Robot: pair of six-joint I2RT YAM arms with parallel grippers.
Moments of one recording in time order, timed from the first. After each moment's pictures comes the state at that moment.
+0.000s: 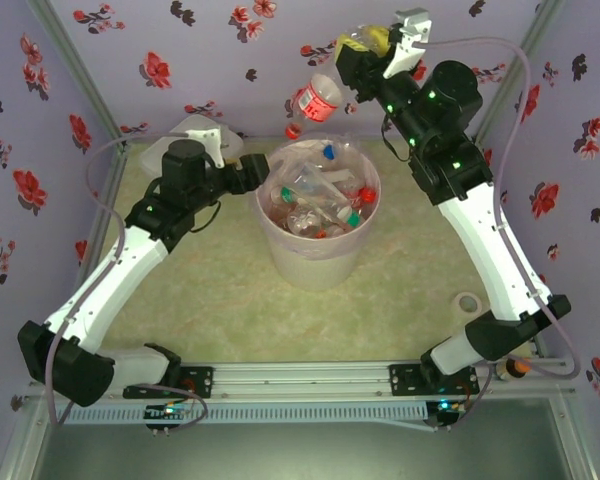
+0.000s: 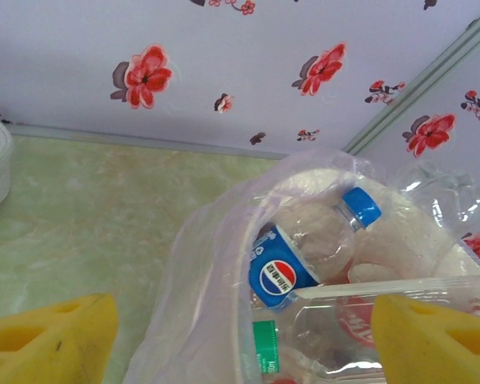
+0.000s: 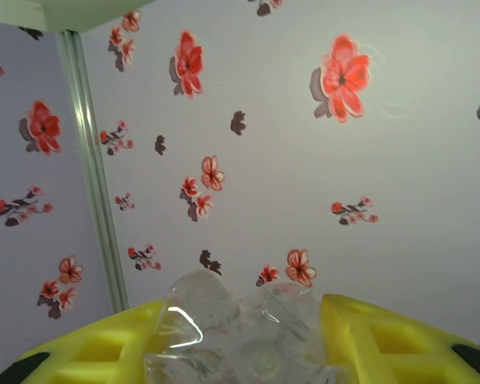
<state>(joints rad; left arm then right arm) -0.51 1.27 1.30 -0.34 0.10 -0.49 0.53 1.51 1.96 -0.17 -0.05 0.09</state>
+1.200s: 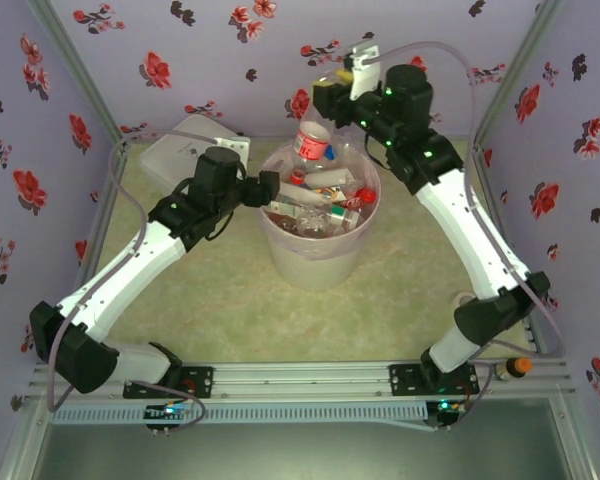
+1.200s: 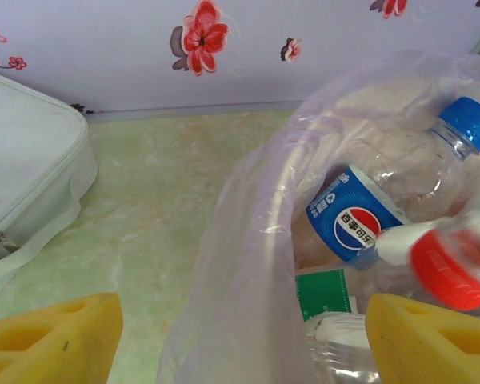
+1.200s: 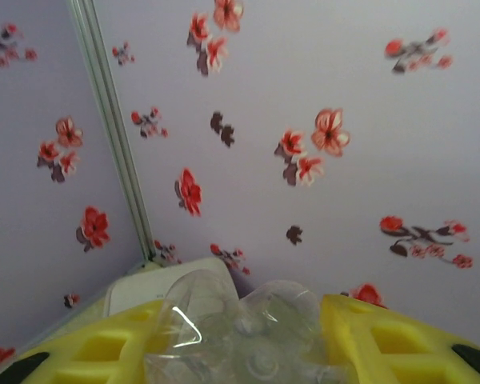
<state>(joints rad) -0.64 1.34 1.33 -0.48 -0.18 -0.34 0.52 1.62 1.92 -0.34 -0.17 0.04</state>
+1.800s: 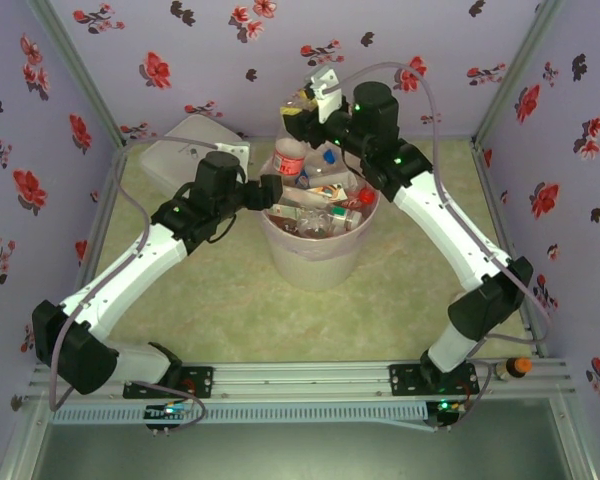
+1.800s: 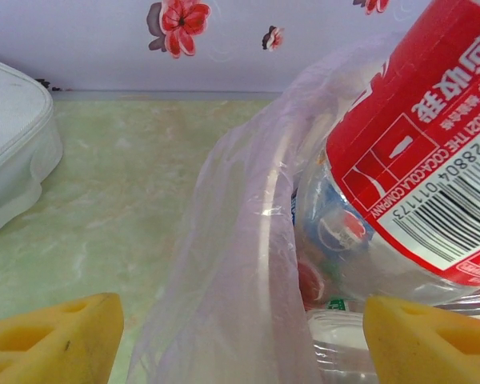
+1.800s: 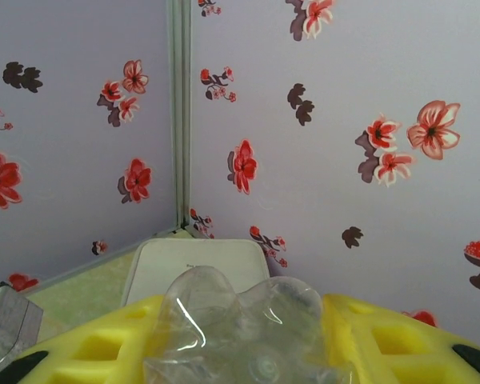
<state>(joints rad) -0.63 1.34 1.27 -0.42 -0.11 -0.40 0.60 1.65 1.80 -0.24 -0.27 -0.14</state>
